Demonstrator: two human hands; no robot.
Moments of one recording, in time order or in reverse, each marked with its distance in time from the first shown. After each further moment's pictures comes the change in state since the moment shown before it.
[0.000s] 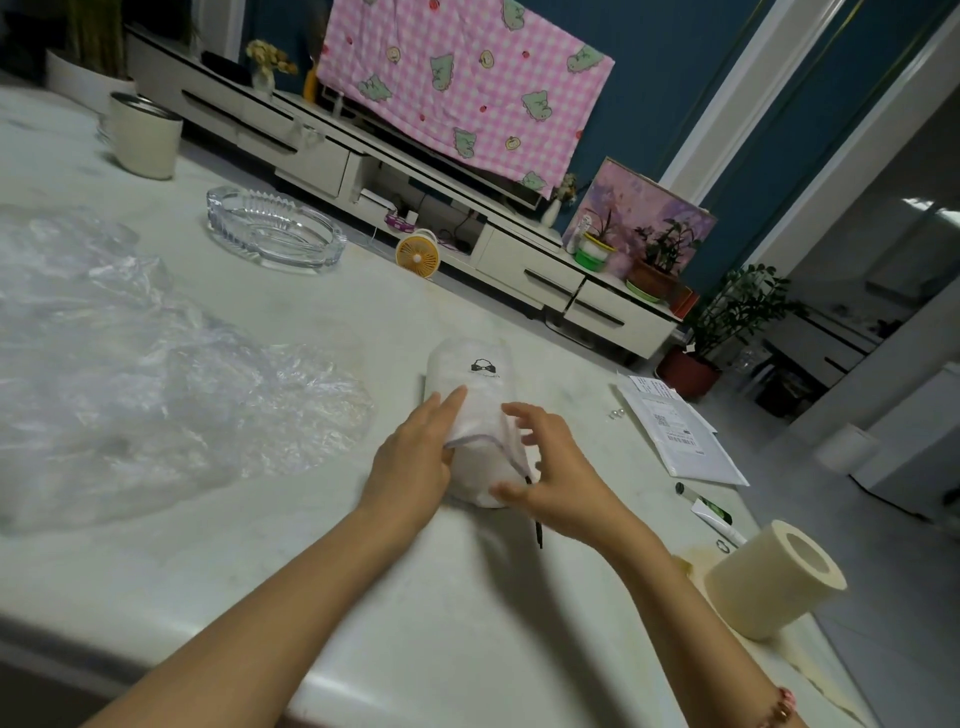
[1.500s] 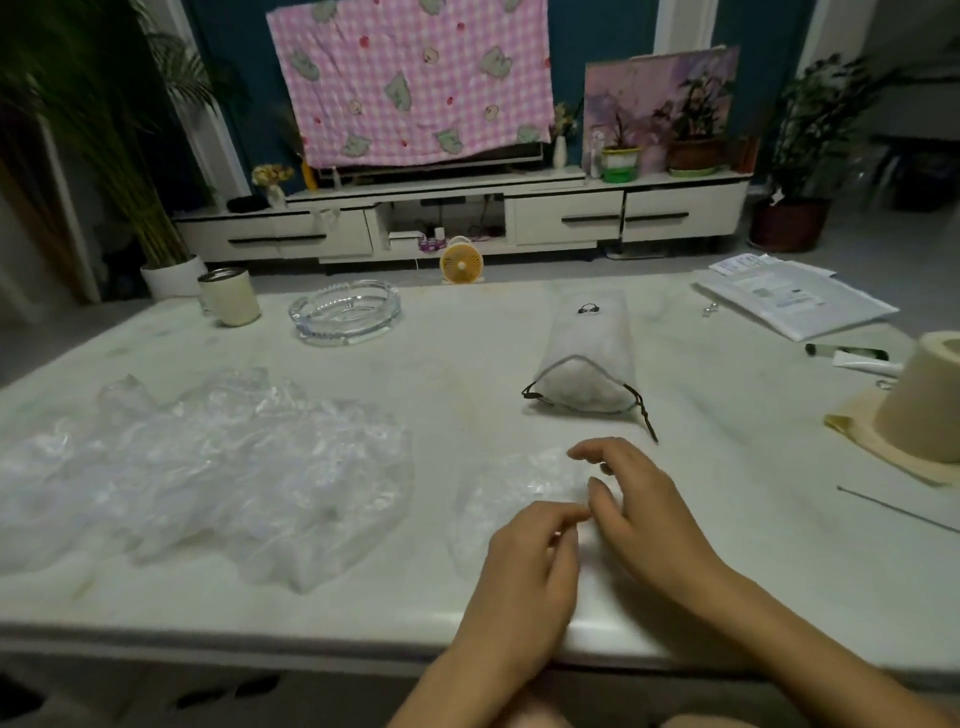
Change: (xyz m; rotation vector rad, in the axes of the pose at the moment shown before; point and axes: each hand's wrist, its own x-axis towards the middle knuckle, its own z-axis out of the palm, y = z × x) left_hand -0.113 -0.005 -0.067 -0.171 -0.208 0.249; right_hand -0.067 -0.046 0.087 0.185 0.403 -0.084
